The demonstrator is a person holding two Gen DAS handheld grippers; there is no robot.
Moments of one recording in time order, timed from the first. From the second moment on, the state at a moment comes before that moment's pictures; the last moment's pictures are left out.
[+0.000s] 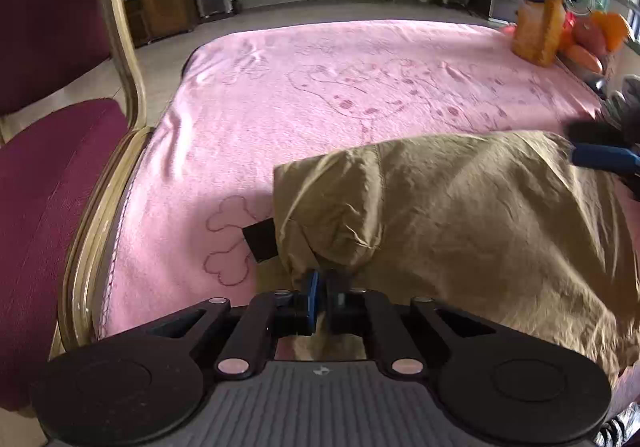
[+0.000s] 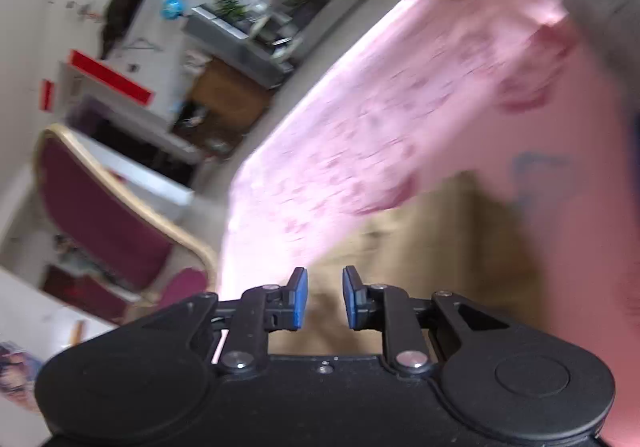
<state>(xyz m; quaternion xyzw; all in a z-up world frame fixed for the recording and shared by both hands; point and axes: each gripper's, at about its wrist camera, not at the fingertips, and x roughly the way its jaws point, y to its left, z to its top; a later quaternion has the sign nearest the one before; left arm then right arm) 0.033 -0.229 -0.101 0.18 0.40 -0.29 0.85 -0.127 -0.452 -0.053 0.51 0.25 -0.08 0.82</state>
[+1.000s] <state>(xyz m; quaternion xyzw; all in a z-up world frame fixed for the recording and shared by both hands) 0.024 -0.224 -0.103 0.20 0.38 -0.29 0.85 -0.156 -0.486 -0.084 0.47 0.25 -0.26 0.81</state>
